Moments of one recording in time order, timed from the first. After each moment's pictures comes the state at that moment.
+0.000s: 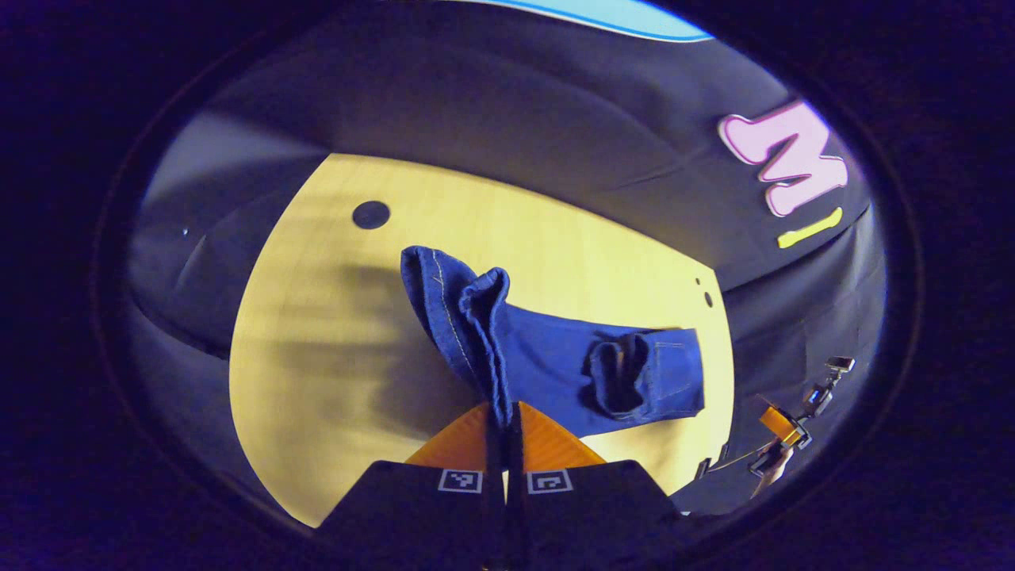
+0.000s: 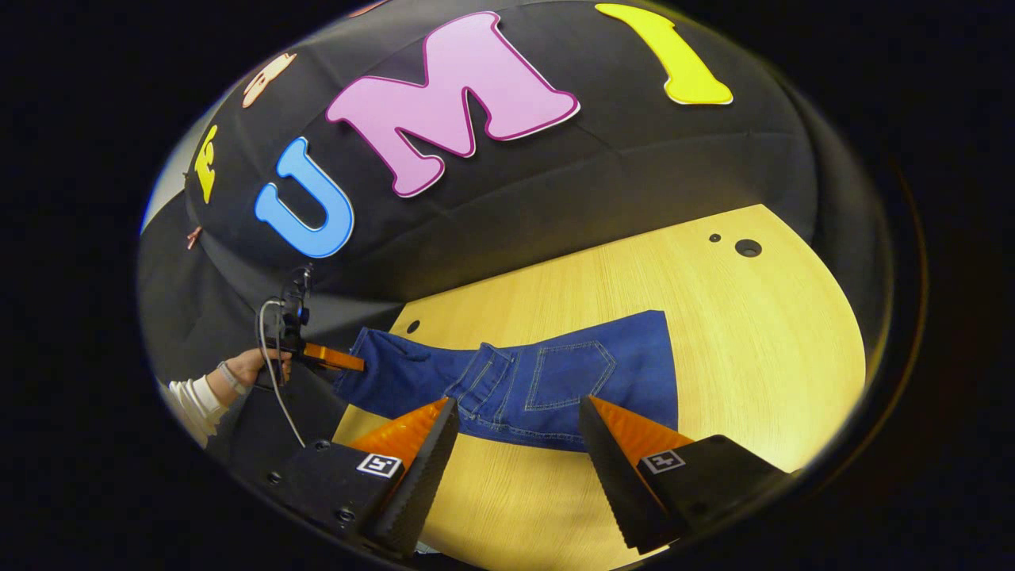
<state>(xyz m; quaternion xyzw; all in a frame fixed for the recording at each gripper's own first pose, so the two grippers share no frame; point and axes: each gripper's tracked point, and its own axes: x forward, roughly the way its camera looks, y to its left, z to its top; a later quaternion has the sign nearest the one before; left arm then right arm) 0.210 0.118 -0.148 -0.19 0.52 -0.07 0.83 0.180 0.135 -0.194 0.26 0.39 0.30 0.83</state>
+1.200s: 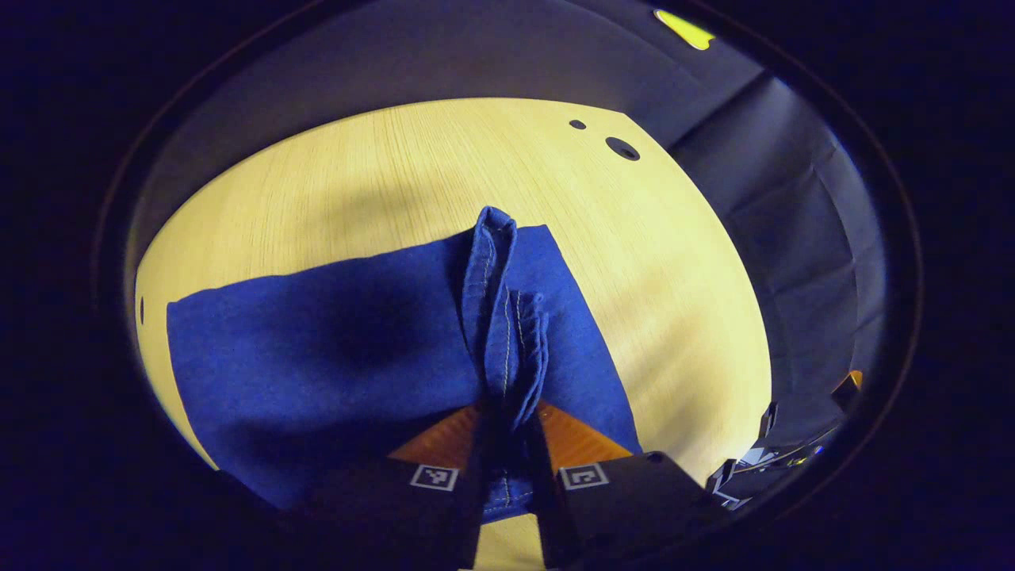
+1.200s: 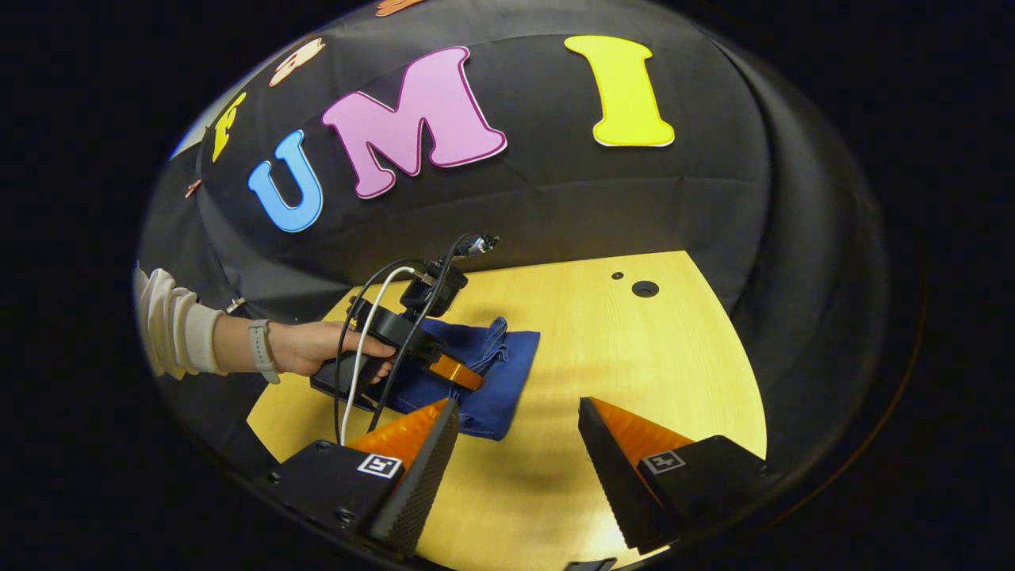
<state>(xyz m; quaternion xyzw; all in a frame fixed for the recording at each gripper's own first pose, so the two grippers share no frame) 0.251 -0.270 -0.329 0.00 0.60 -0.17 0.78 0.187 -0.030 -0.242 0.14 0.36 0.27 0.88</state>
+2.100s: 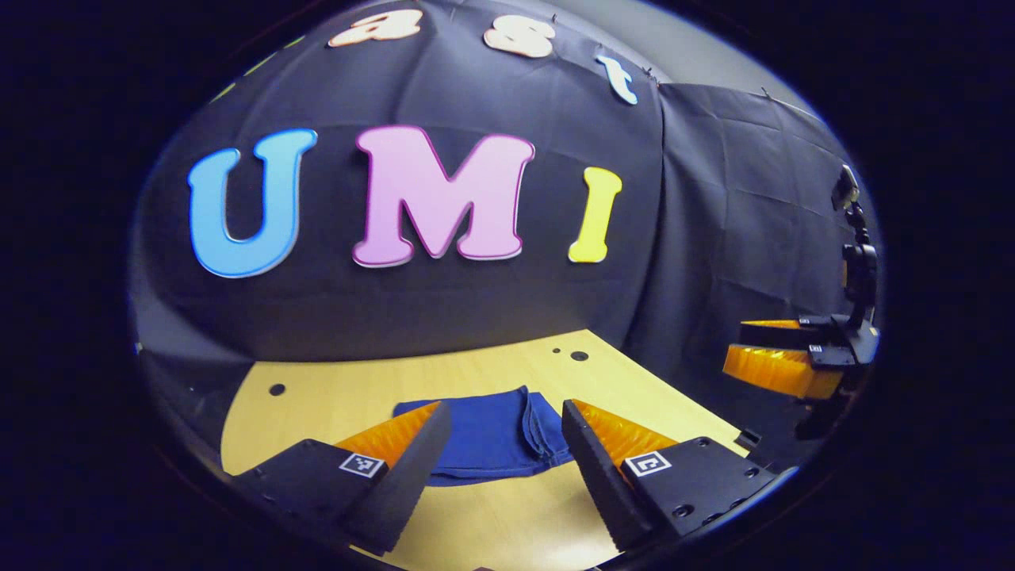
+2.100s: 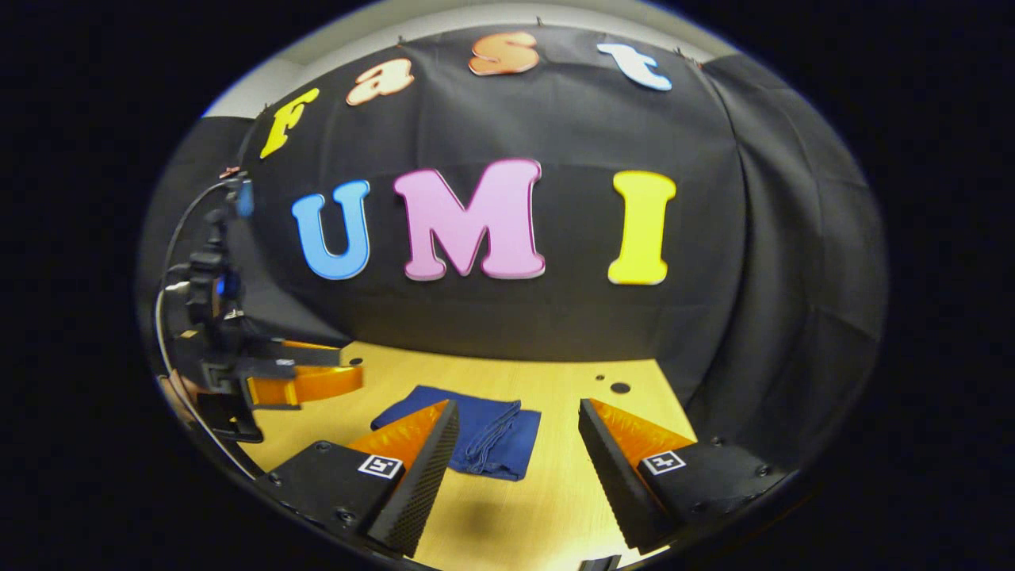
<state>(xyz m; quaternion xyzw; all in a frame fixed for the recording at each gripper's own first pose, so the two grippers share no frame) 0.048 -0.153 -0.005 0.01 0.15 -0.11 0.98 0.108 -0.028 -0.035 0.08 0.13 0.20 0.97</state>
